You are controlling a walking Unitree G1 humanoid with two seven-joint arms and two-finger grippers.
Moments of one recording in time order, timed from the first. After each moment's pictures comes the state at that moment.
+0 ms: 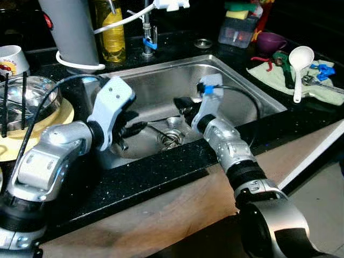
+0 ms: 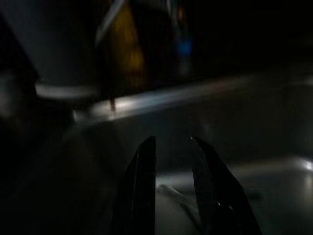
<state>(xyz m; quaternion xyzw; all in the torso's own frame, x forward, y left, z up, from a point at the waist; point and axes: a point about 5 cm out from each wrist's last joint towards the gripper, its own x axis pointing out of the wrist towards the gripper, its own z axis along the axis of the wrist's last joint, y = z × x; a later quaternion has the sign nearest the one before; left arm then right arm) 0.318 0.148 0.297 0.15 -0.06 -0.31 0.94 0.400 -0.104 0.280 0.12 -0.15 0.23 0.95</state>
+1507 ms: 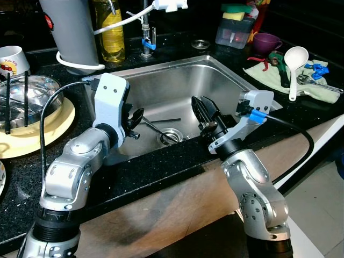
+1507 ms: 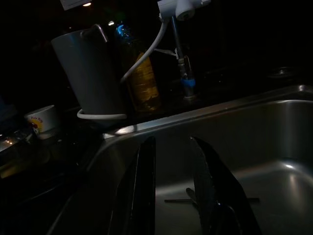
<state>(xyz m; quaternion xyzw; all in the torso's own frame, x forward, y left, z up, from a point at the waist) 0.318 0.138 0.283 0.05 -0.08 -0.18 0.98 0.298 -0.106 0.269 0.14 -0.20 0.22 0.95</state>
